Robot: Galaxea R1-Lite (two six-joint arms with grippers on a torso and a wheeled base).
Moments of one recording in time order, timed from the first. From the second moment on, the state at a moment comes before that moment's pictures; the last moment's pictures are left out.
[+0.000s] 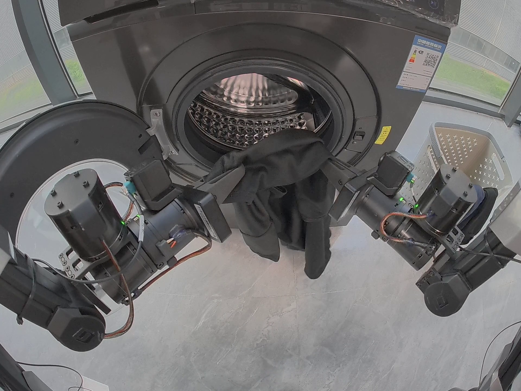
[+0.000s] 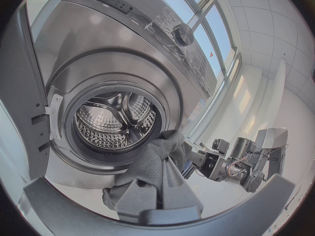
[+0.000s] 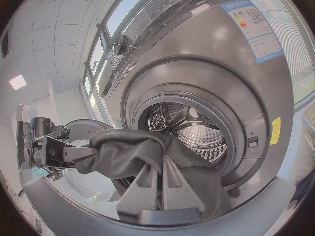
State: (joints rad) left arm -0.66 1.71 -0.59 -1.34 -0.05 -0.25; right arm 0.61 1.93 -0.73 -1.54 0.11 0.14
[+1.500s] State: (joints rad) left arm -0.66 1.71 -0.62 -1.34 -0.04 -0.25; right arm 0.63 2.06 -0.63 -1.54 0.21 0.10
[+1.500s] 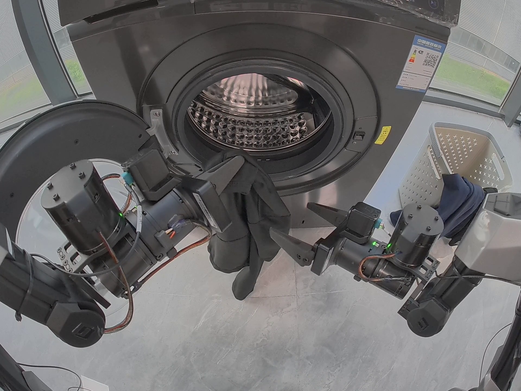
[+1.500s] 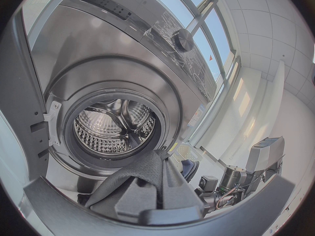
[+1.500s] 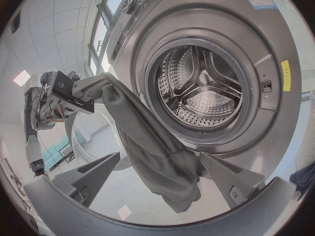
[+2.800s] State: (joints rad) left arm -0.65 1.71 -0.62 -1.34 -0.03 -0.25; right arm 0.55 1.99 -0.71 -1.51 0.19 0.08
